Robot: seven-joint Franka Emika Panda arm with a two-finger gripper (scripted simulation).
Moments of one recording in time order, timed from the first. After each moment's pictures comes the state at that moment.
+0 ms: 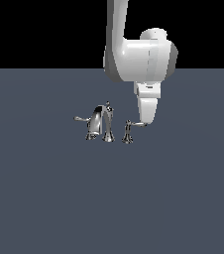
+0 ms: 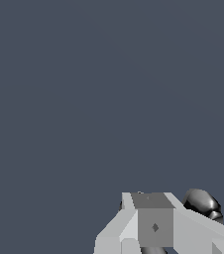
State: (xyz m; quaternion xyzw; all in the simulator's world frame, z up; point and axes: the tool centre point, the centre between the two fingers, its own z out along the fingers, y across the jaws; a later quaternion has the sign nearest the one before) arm 0.056 -0.120 0.094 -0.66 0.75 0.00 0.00
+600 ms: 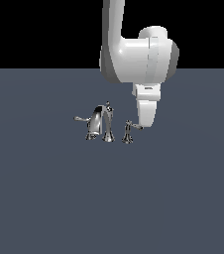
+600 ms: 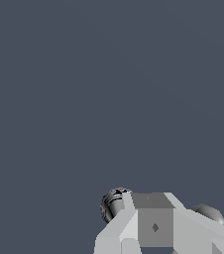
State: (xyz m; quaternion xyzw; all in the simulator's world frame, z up) arm 0.035 -0.112 0.094 -0.66 0.75 -0.01 0.01
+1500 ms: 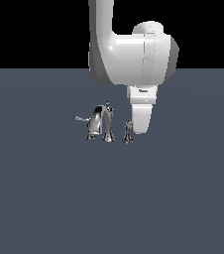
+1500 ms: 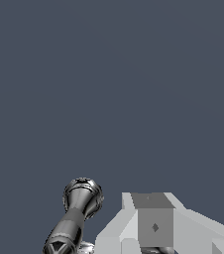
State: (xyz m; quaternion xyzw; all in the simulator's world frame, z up) arm -0.008 -0.091 0.094 -0.64 0.77 0.00 0.00
